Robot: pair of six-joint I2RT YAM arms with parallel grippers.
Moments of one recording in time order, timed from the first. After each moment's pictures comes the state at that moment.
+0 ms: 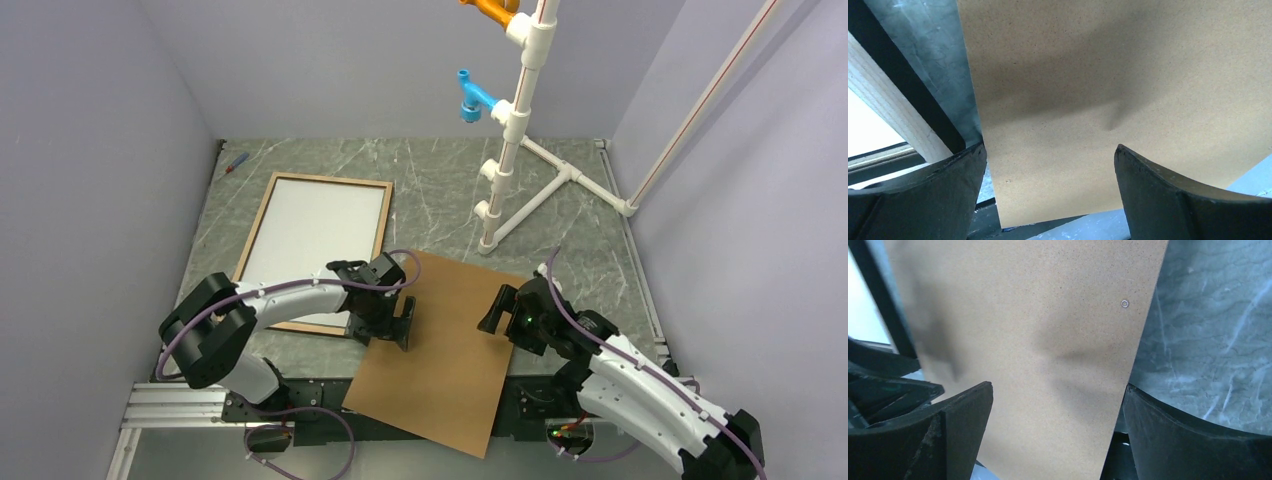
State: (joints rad) left arm -0.88 1.50 0.82 -0.61 0.19 -0.68; right arm 0.66 0.68 0.41 -0.69 0.02 1.02
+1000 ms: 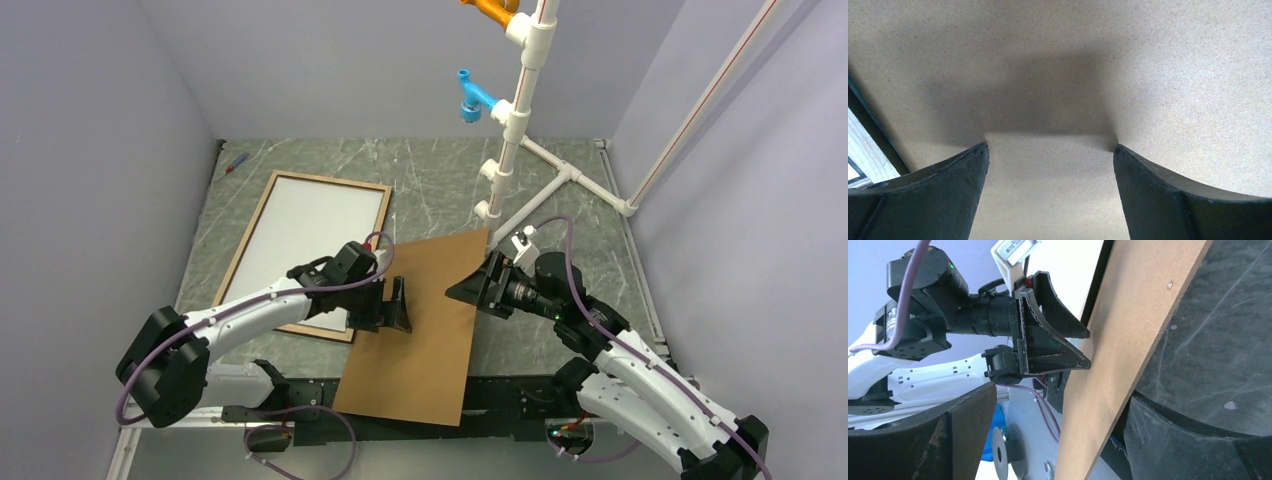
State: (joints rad) left arm -0.75 1.26 0.71 -0.45 0.35 -0.70; right arm 0.65 0.66 0.56 -0.28 -0.34 1.03
